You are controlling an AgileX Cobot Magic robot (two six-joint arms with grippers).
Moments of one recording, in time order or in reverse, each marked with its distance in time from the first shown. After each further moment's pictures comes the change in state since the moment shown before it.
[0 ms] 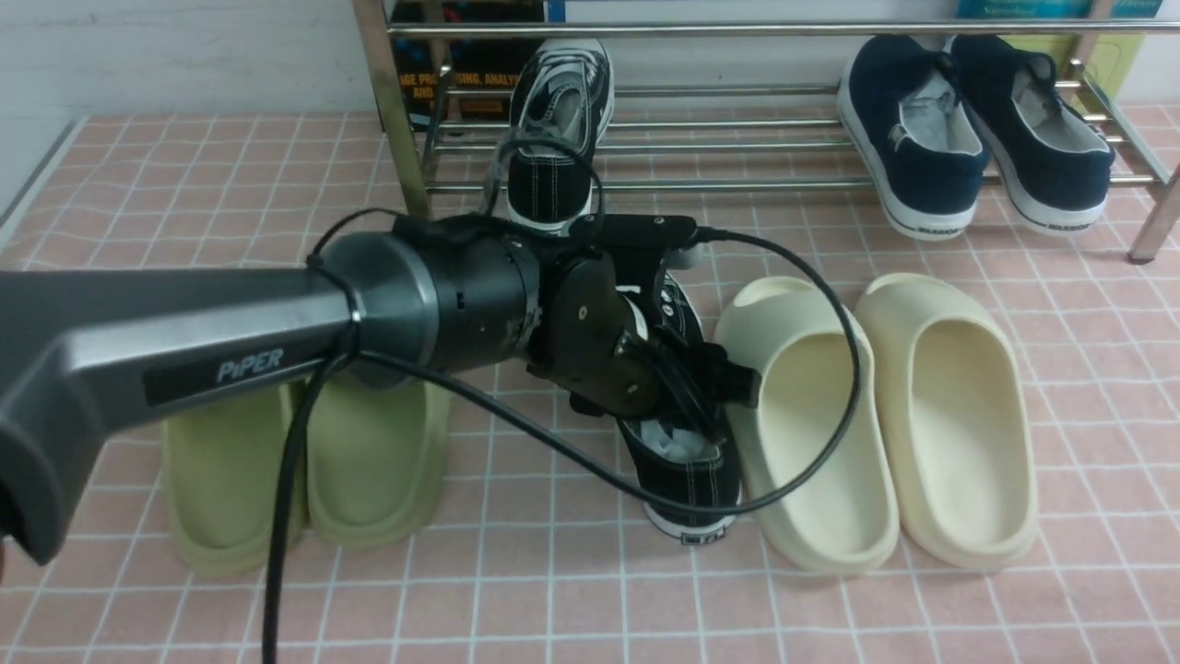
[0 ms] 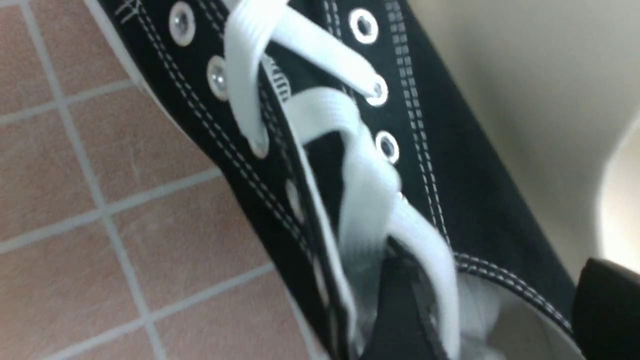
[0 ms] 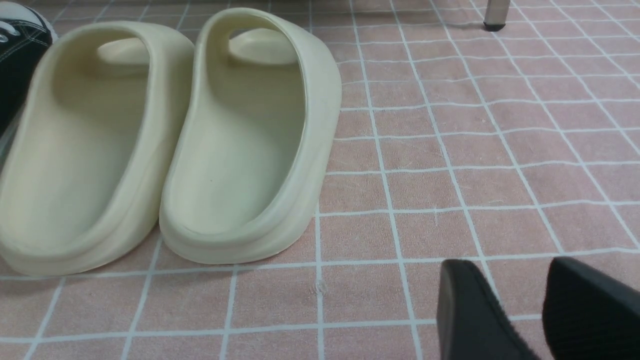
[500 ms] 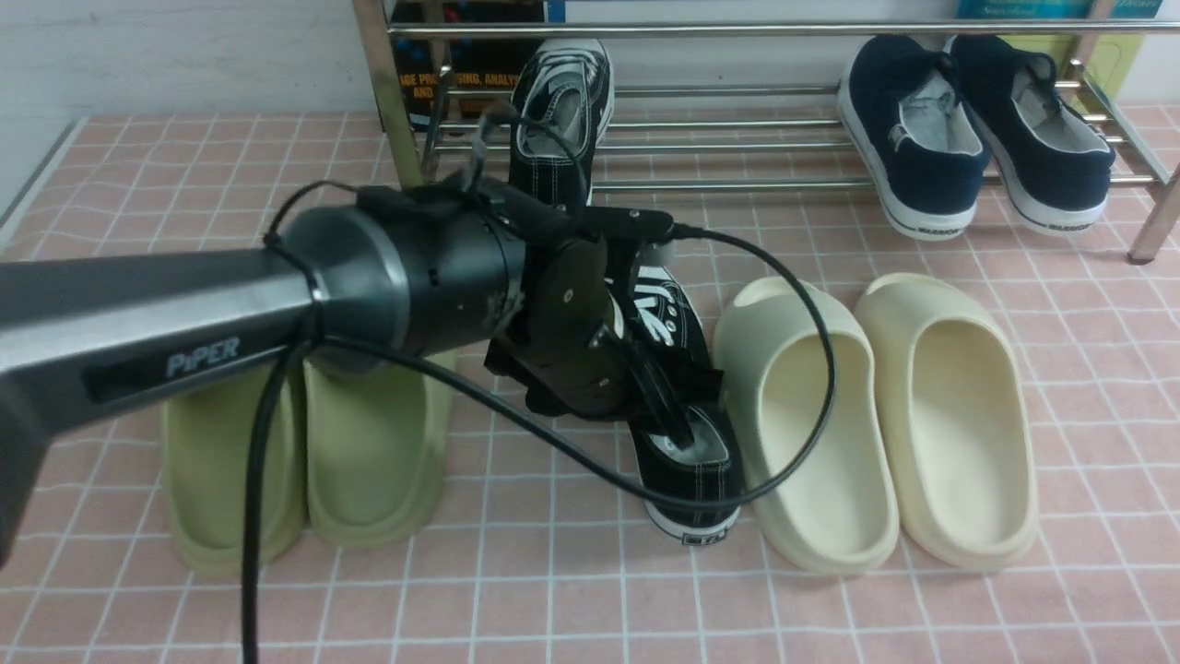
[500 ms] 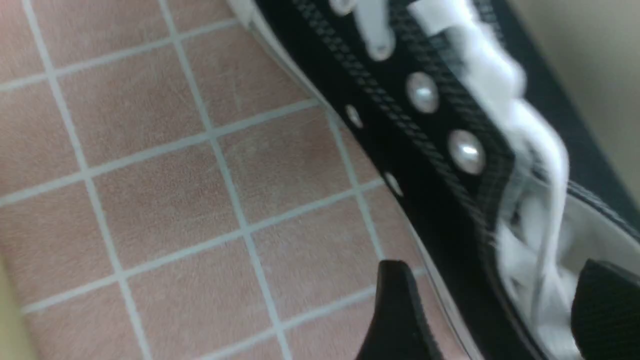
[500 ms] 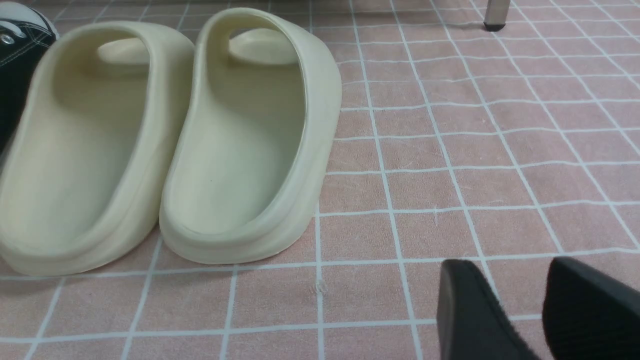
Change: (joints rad) right arm 0.000 0.000 0.000 0.000 0.000 0.000; left arm 0.001 0.010 -0.008 0.173 0.104 -0.165
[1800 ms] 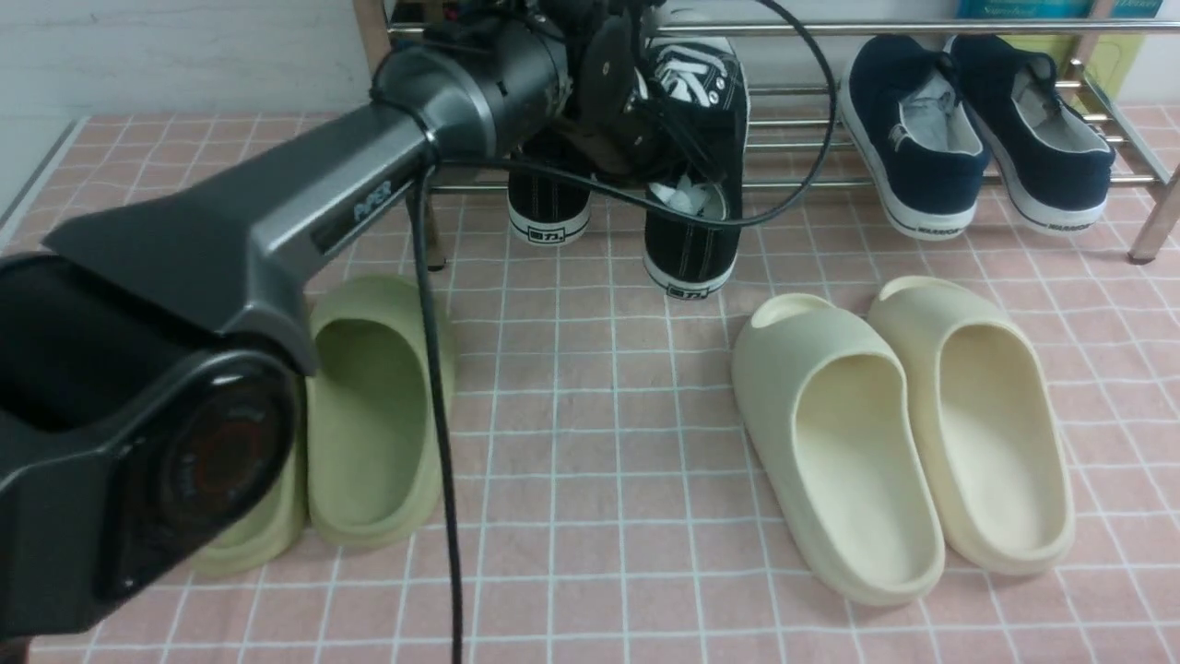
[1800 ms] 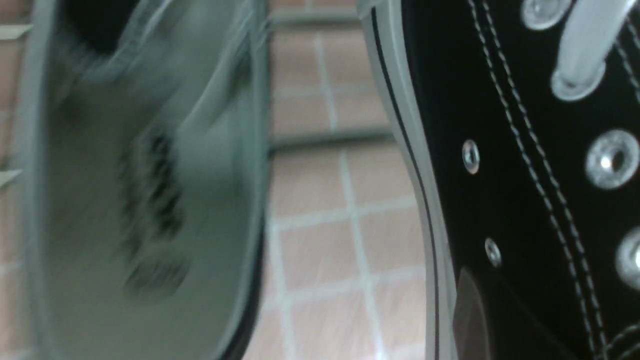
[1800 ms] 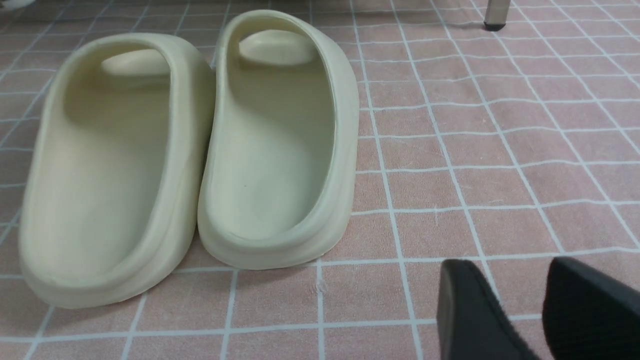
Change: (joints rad) right arm 0.000 0.000 0.000 0.000 0.000 0.000; left arm 0.133 0.390 -0.851 0.047 0.152 -0.047
